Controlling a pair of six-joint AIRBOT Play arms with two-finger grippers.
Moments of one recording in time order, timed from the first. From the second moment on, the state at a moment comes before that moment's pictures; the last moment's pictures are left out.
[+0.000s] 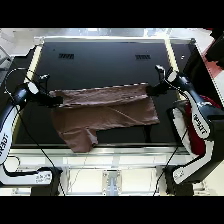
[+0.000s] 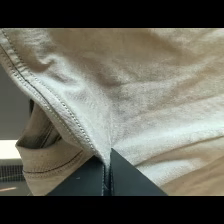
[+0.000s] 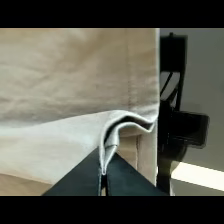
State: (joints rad) left arm 0.11 -1.44 1.10 1.40 -0.97 -1.40; right arm 0.01 -1.76 1.46 -1.26 1.01 1.35
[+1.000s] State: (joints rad) left arm 0.12 -0.54 0.60 1.41 -1.15 -1.85; right arm 0.02 -1.46 1.54 -1.71 1.39 1.46
